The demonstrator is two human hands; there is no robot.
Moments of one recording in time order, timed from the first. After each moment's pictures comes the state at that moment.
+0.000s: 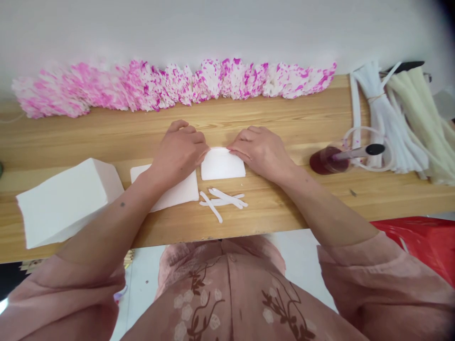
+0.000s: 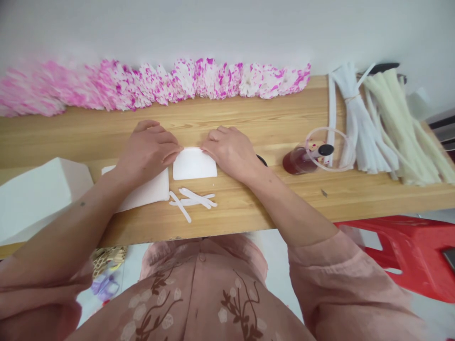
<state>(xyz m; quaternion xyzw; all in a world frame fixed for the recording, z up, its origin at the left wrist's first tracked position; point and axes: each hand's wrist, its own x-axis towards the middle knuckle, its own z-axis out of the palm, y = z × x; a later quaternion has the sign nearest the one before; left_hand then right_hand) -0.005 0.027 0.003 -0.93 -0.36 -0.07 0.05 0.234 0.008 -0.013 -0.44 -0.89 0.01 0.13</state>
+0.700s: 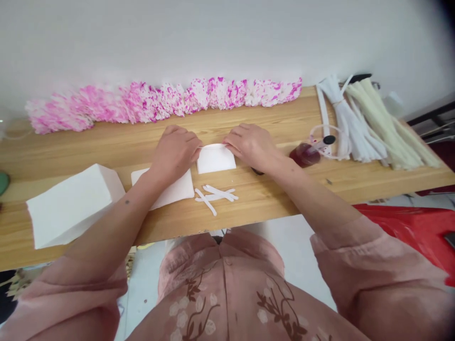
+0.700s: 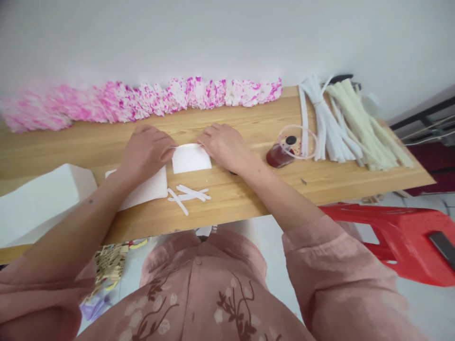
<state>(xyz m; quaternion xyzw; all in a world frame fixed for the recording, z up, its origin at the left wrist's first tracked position) -0.003 0.025 0.006 -0.92 -0.36 -0.14 0.08 0.236 0.006 0.007 -0.46 -0.88 -0.07 0.09</state>
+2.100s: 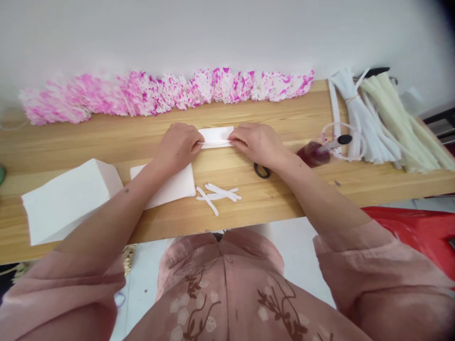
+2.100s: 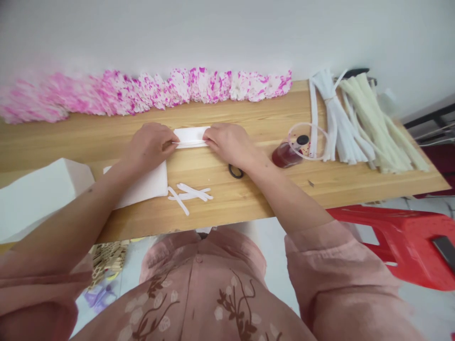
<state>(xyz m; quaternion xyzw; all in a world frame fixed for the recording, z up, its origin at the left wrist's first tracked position) 0.002 0.043 -0.002 -0.91 -0.41 -0.10 0.00 0.243 0.017 -0.002 -0.49 -0.86 0.04 0.11</state>
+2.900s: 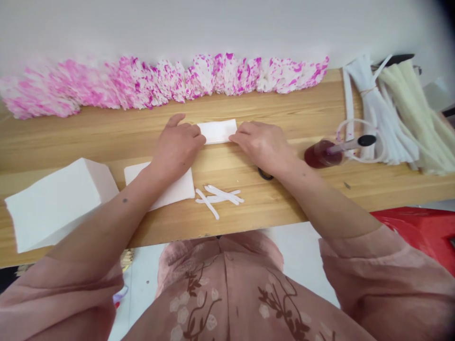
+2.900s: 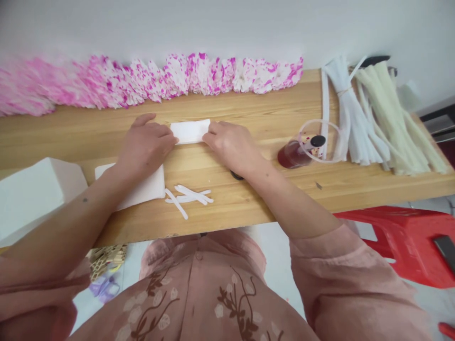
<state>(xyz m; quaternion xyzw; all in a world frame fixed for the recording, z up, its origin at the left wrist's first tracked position) 0.001 0.031 -0.003 -0.92 -0.37 -0.09 0.05 0.242 0.005 -0.007 -0.49 -0.87 -0.02 0.08</state>
